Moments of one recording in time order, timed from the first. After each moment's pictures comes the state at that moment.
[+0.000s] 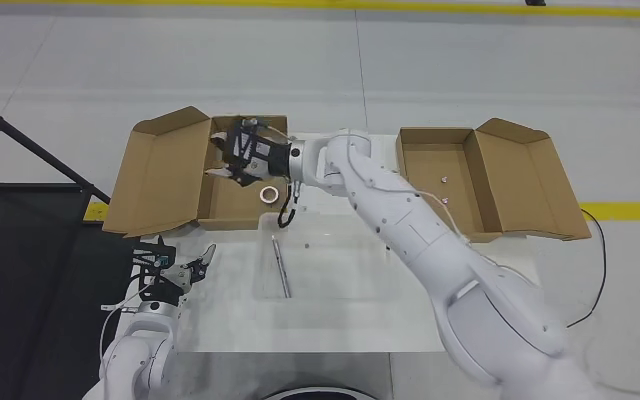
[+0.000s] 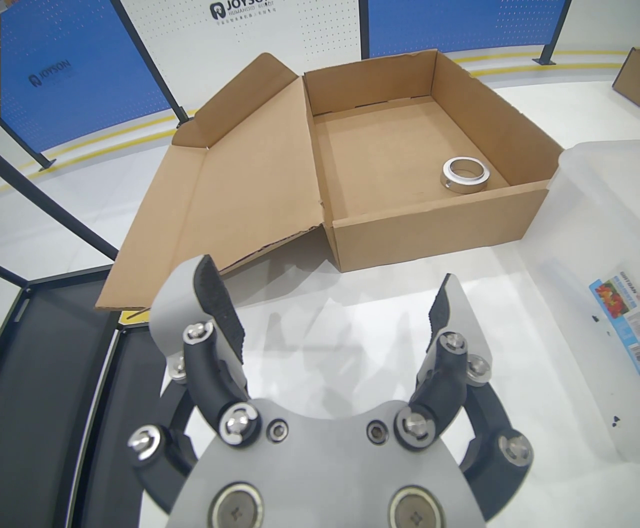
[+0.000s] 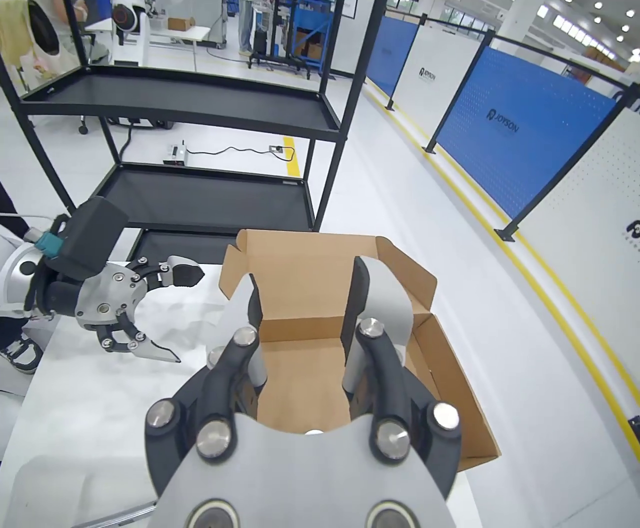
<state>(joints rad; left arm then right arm) 1.77 -1.16 -1.58 -1.84 1.34 0.10 0.02 -0.20 -1.68 0.56 -0.67 -1.20 -0.80 -0.23</state>
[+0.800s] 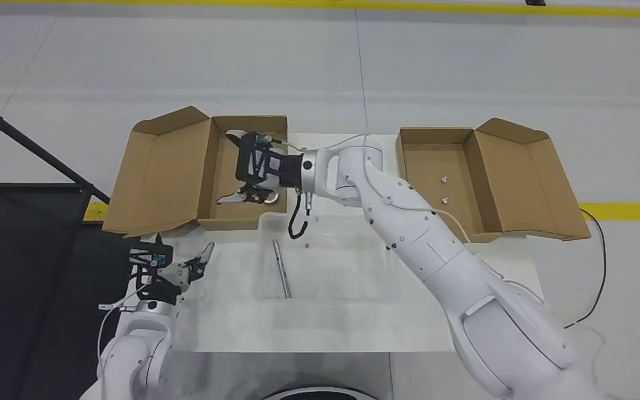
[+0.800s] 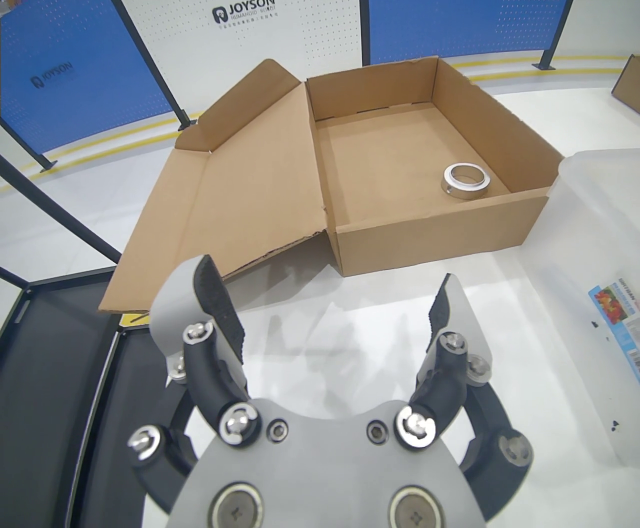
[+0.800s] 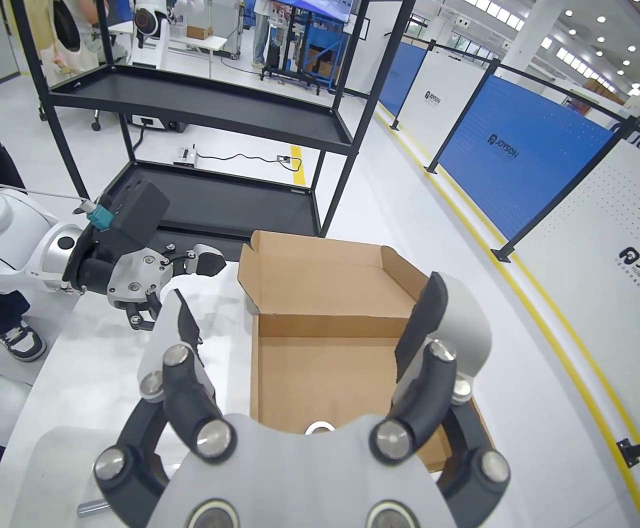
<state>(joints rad) 1.77 -1.16 -1.60 -1.85 1.32 0.07 0.05 -0.32 -1.60 0.64 -0.89 -1.28 -0.80 -0.18</state>
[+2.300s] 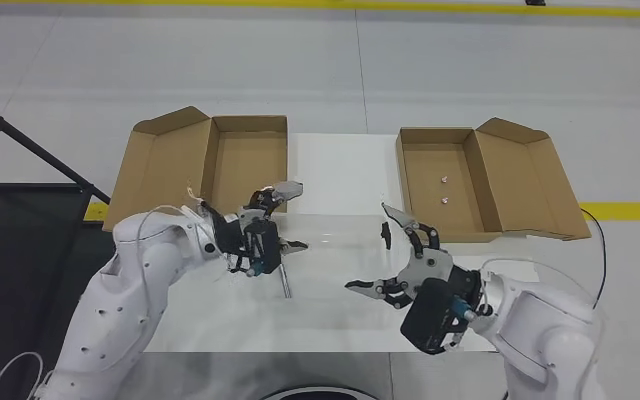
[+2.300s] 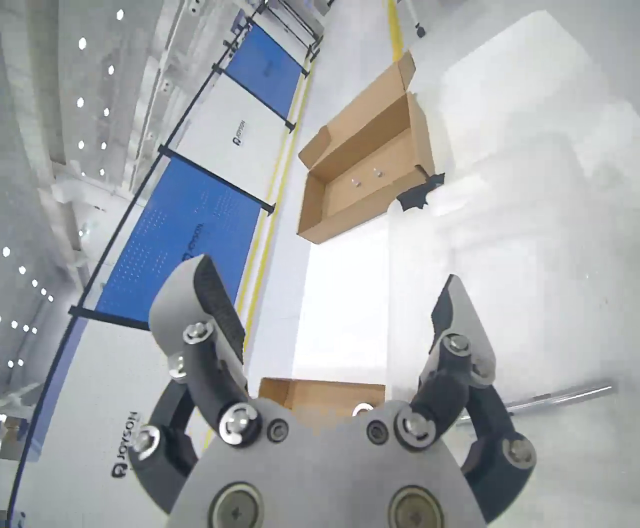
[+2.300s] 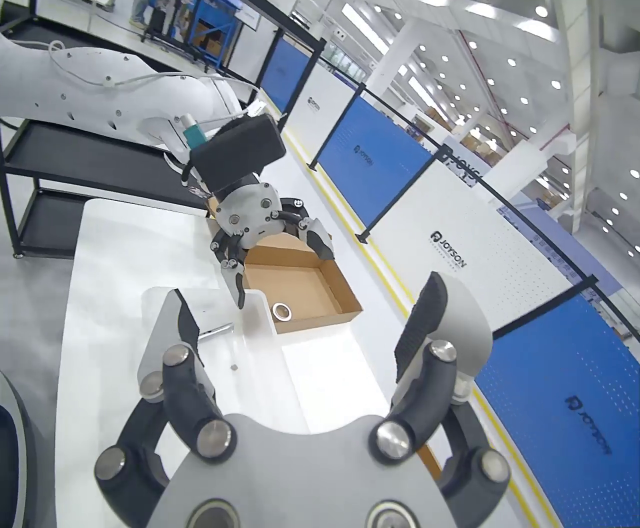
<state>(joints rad) 1.13 -1.07 -1.35 -1.87 2.11 -0.83 0.51 -1.41 -1.27 1.51 -2.29 -1.53 -0.96 0.09</state>
